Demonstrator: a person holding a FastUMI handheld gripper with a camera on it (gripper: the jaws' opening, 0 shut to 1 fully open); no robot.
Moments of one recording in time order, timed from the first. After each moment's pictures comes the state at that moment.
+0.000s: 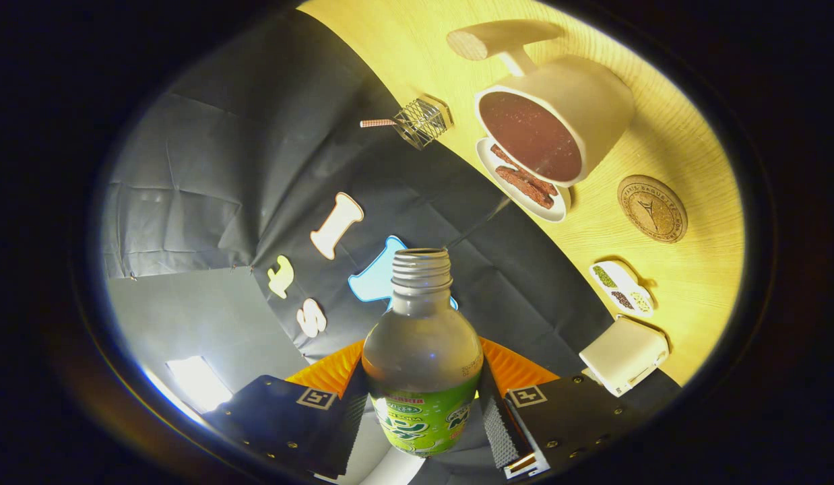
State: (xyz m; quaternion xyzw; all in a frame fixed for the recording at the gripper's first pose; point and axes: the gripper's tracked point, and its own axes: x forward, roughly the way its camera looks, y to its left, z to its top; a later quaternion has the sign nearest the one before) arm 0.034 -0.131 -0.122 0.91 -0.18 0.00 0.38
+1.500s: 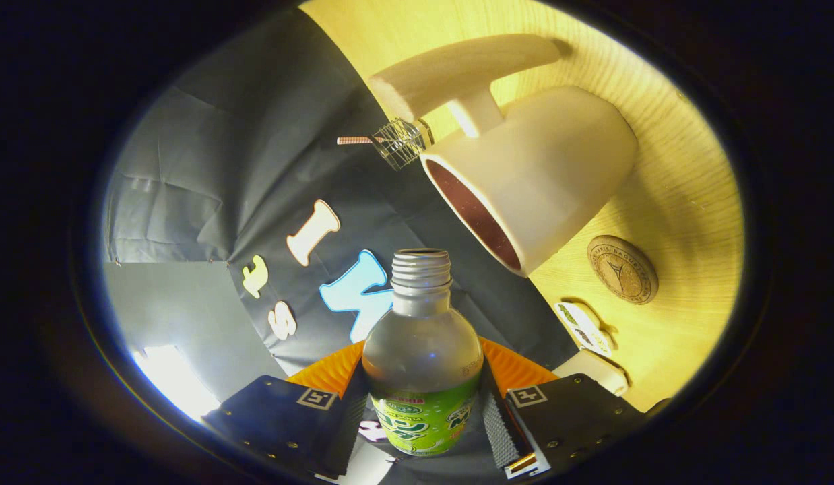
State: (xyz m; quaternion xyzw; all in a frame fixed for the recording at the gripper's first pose) arm 0.044 -0.127 -0.192 0.89 -0.13 -0.04 0.43
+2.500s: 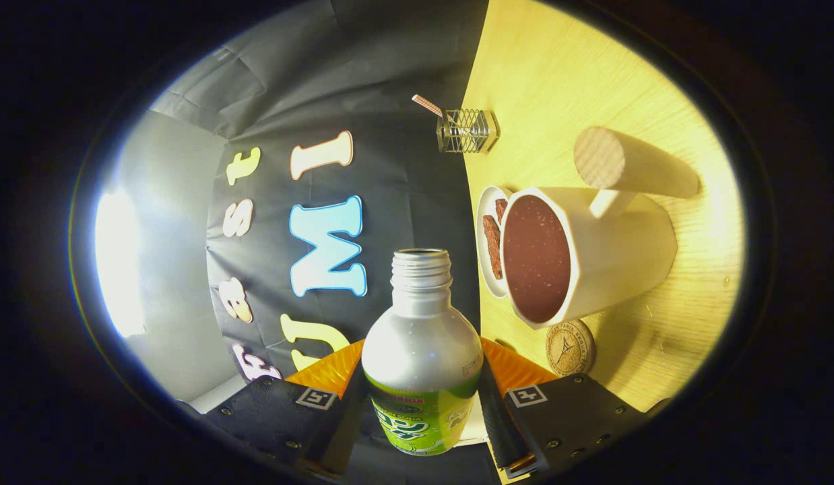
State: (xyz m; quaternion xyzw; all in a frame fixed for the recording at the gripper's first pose) arm 0.044 -0.120 -0.218 0.75 -0.03 -0.06 0.66
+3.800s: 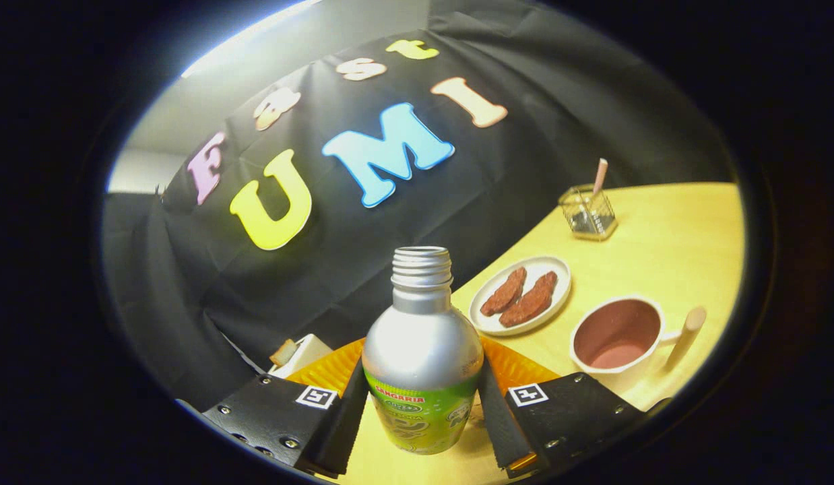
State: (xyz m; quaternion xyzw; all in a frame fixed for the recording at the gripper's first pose) arm 0.063 -0.082 -0.201 0.31 0.08 -0.08 0.94
